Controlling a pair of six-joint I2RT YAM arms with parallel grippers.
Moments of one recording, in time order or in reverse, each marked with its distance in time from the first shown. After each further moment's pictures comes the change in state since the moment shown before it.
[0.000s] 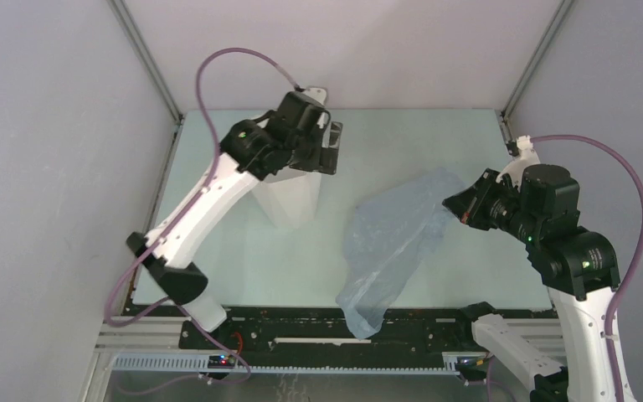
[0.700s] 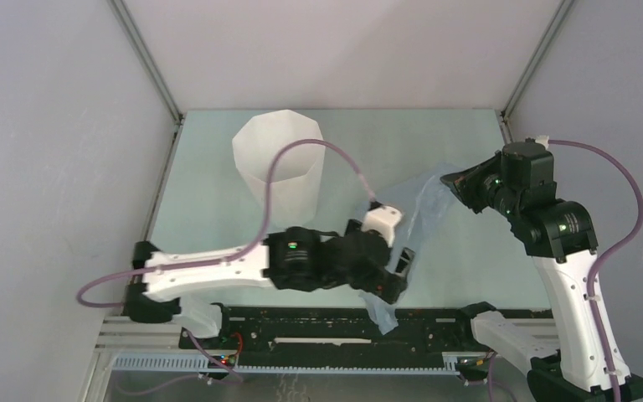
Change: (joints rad) left arm -0.695 -0.277 -0.466 0.296 -0.047 -0.362; right arm -0.001 0.117 0.010 0.028 0.210 0.592
